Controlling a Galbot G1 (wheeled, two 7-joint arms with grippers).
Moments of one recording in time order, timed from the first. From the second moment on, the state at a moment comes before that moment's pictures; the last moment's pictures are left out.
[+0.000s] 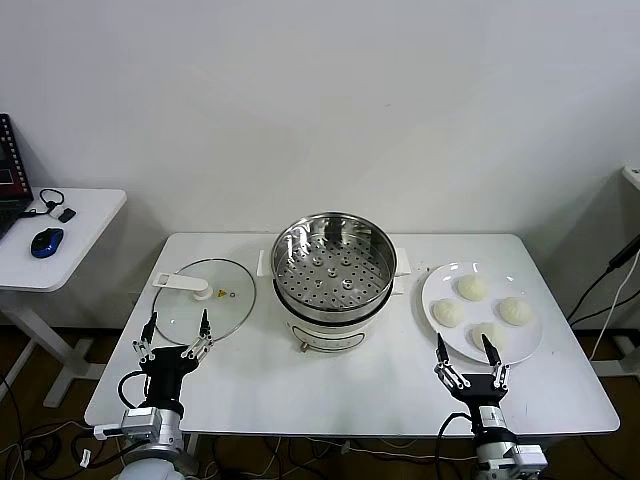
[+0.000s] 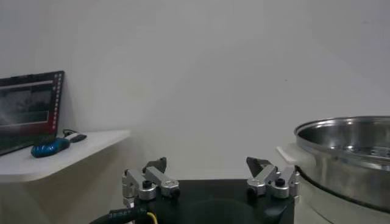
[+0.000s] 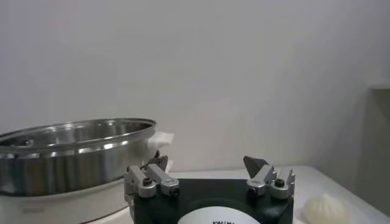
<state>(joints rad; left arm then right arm) 1.62 -1.56 -0.60 -2.12 0.04 0.06 -0.07 -1.71 1.36 0.60 2.03 0.25 0.12 0.07</state>
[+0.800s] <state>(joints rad) 1.61 -1.54 -0.61 -2.11 0.02 0.04 -0.07 -1.28 1.00 0.59 1.89 0.33 -0.26 0.01</state>
